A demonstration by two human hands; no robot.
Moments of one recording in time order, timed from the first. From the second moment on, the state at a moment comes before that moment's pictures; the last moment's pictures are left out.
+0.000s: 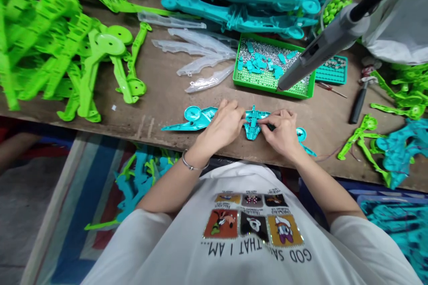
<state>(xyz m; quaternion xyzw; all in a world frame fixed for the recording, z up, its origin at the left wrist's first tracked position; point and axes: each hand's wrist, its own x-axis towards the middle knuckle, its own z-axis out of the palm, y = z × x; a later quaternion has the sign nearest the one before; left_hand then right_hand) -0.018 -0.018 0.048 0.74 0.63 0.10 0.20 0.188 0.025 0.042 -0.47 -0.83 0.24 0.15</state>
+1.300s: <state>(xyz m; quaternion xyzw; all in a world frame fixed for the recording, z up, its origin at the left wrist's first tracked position) -0.053 -0.052 0.026 0.66 0.63 0.36 0.20 0.196 0.063 0.049 -0.49 -0.77 0.38 0.12</state>
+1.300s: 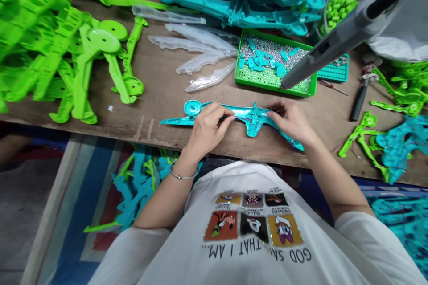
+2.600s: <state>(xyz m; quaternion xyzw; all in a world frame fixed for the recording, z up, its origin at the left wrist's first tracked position) -0.044 -0.064 0.001 0.66 0.59 0.43 0.15 0.183 0.056 0.052 -0.46 -0.79 0.41 -0.01</state>
